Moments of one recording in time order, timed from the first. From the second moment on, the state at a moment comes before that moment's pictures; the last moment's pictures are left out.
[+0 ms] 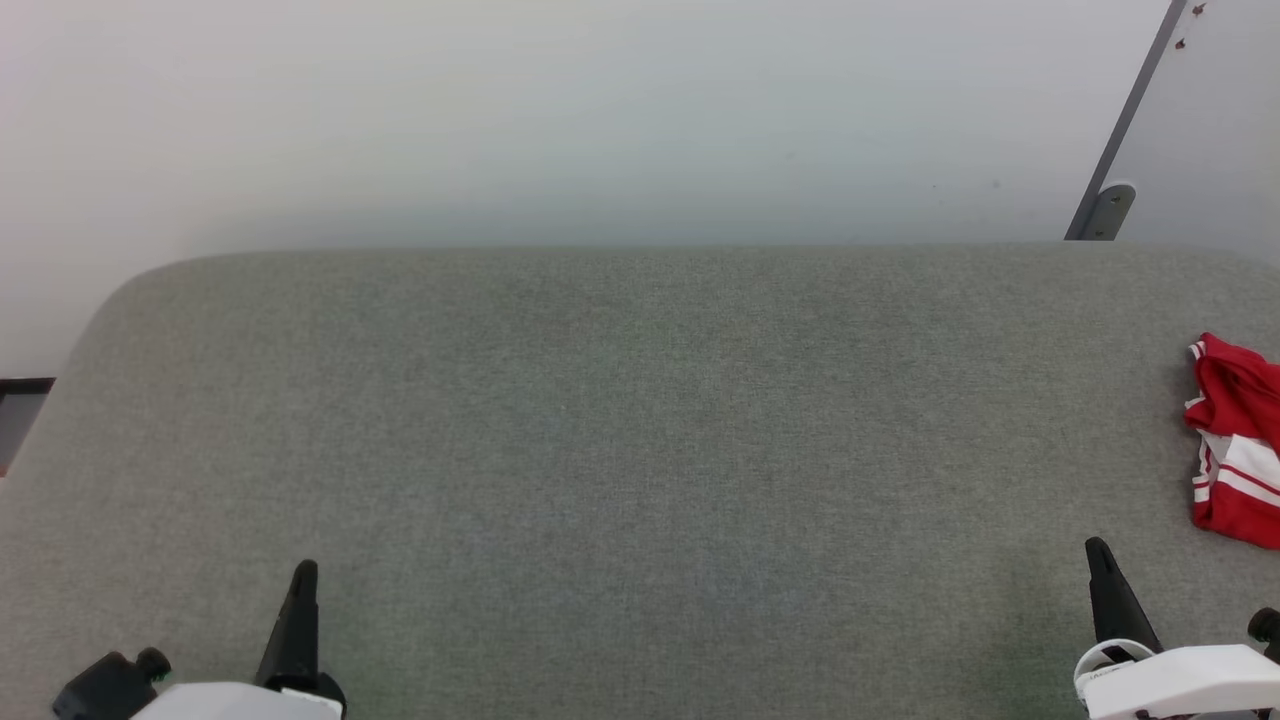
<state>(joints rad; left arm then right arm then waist) 0.01 0.17 0.07 0.23 -1.03 -0.13 -0.07 -0.05 -0.08 -0.08 0.29 0.87 0.13 -0.07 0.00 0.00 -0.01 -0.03</state>
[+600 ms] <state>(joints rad) -0.02 0.13 0.09 0.23 -1.20 -0.13 -0.02 -0.06 -0.07 -0.09 0.28 1.07 0.13 -0.02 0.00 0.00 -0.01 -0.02</state>
